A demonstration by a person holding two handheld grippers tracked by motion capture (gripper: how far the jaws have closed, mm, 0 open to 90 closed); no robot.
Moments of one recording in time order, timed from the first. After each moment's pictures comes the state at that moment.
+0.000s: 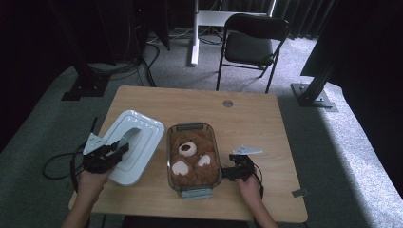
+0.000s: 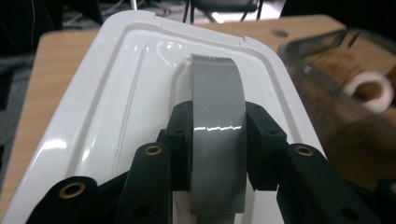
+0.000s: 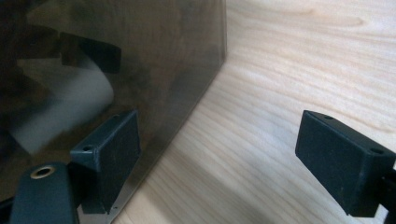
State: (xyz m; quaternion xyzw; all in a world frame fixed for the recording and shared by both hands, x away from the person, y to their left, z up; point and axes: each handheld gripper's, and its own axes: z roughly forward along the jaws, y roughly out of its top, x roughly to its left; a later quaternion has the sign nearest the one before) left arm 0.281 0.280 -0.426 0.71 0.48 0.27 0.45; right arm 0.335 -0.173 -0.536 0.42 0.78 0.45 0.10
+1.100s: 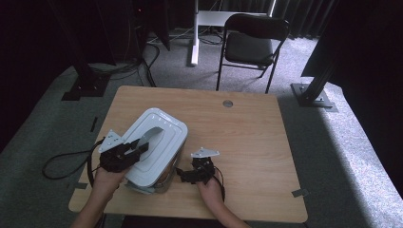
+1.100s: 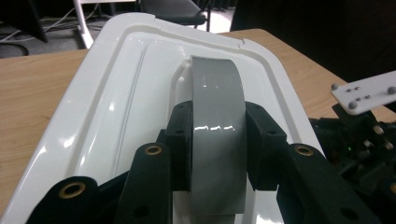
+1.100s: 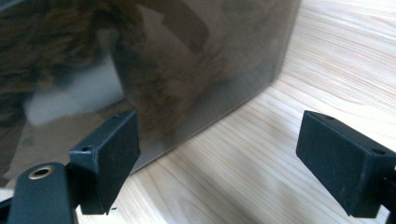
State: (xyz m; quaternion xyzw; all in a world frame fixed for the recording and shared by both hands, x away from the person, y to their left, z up) left arm 0.282 0.231 -0.413 0.73 0.43 0.22 0.48; right arm 0.325 -0.042 -0.535 0.39 0.79 0.46 0.09
